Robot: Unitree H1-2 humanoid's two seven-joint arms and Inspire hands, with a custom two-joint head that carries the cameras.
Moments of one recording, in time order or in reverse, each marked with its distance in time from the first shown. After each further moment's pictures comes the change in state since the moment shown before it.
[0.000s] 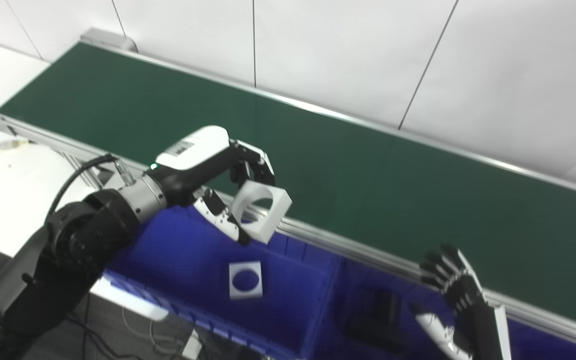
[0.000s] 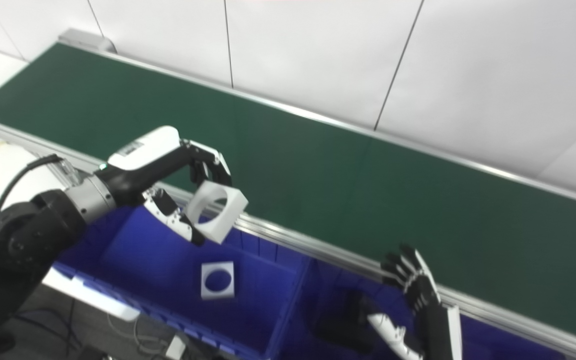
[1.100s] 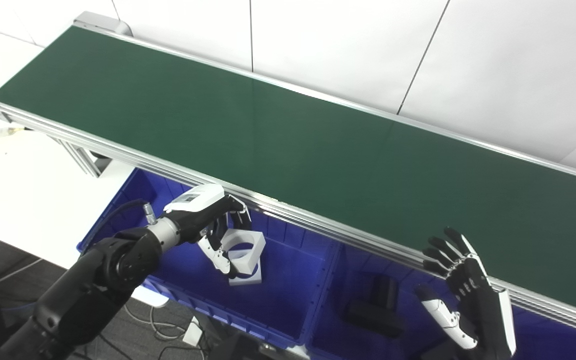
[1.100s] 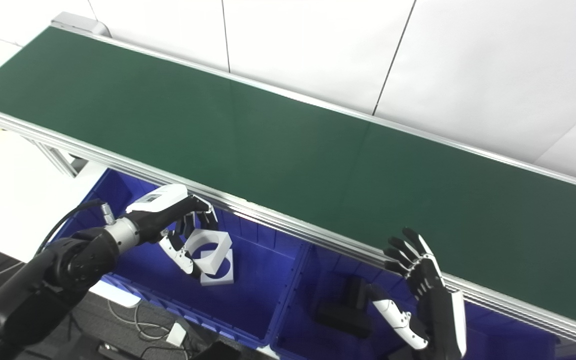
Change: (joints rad) left arm 0.039 -0.102 -0.186 0.469 0.223 -0.067 0.111; right arm 0.004 -0.005 -0.013 -0.028 0.014 0.043 0.017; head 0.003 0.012
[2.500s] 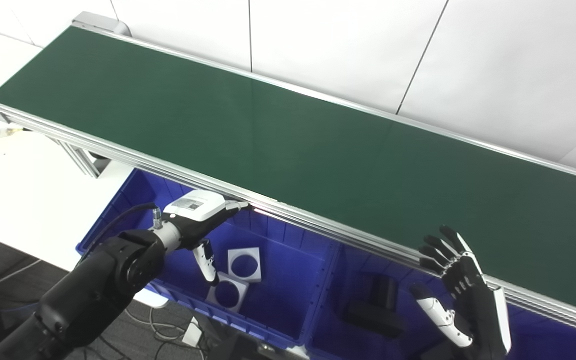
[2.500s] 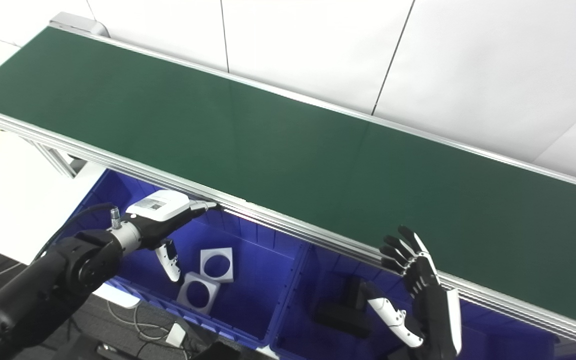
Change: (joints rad) left arm -0.002 0.035 -0.044 -0.120 0.220 0.095 -0.126; right arm 0.001 0.009 0.006 0.000 0.000 0.000 0.001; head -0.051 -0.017
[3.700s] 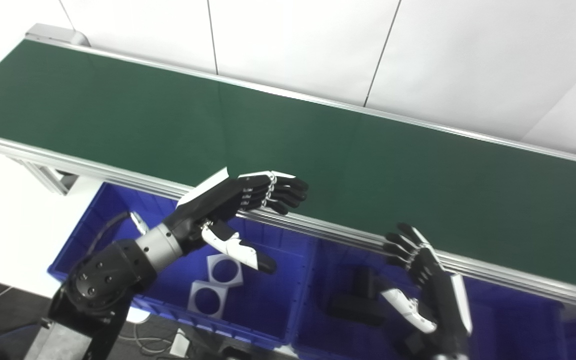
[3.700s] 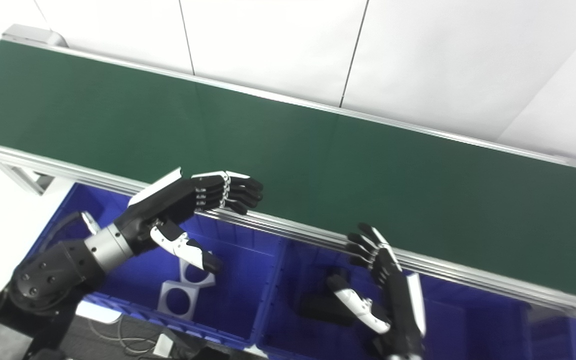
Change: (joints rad) left arm 0.013 -0.269 0.154 -0.092 -1.047 -0.028 -0.005; right arm 0.013 0.033 0.035 0.047 -0.079 -0.008 -0.032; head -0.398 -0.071
